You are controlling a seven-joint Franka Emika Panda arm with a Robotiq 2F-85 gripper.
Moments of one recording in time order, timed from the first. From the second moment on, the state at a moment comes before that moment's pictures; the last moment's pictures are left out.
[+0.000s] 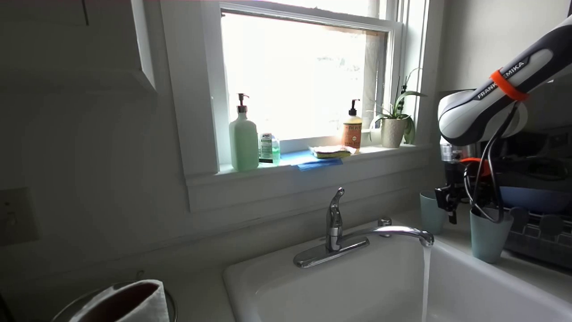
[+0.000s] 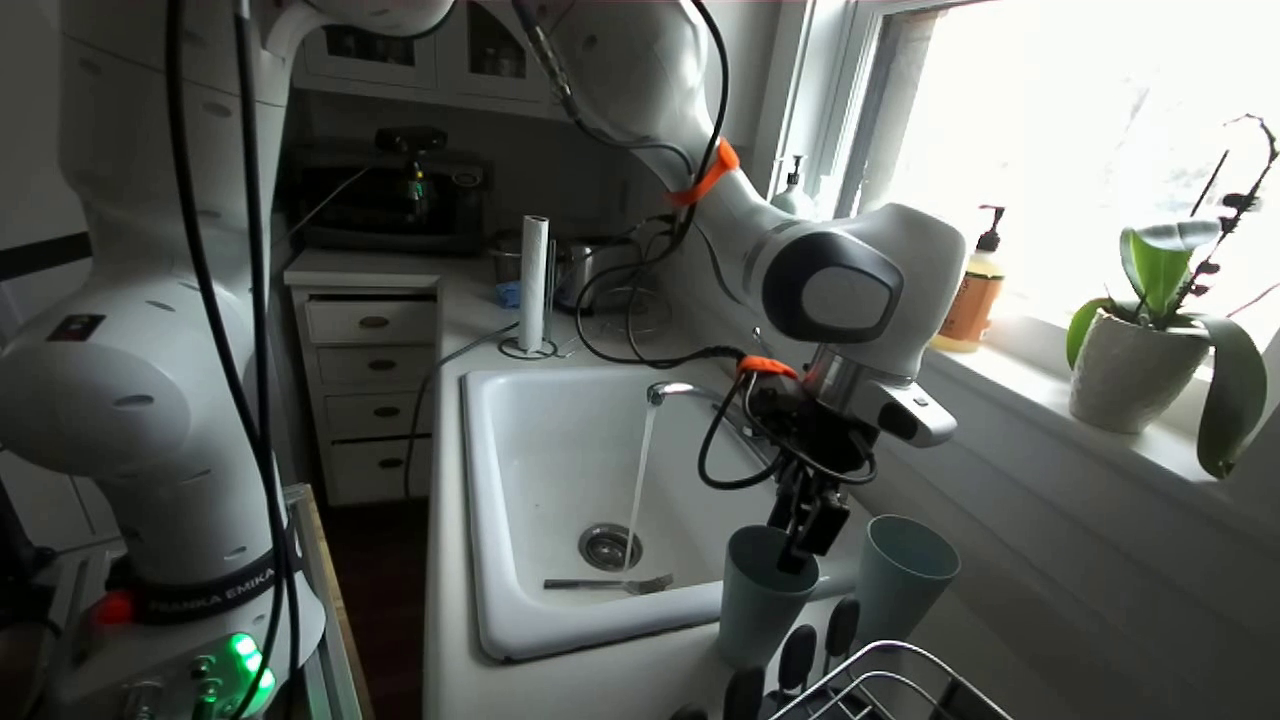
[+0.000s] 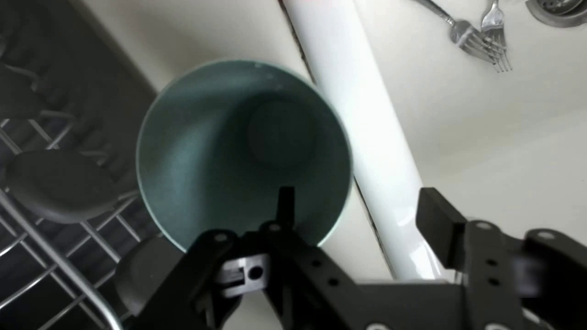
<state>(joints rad) -0.26 0.26 -0.27 -2.04 -0.02 2.15 0.23</state>
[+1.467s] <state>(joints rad) -0.18 0.19 -0.23 -2.07 0.08 2.07 0.47</state>
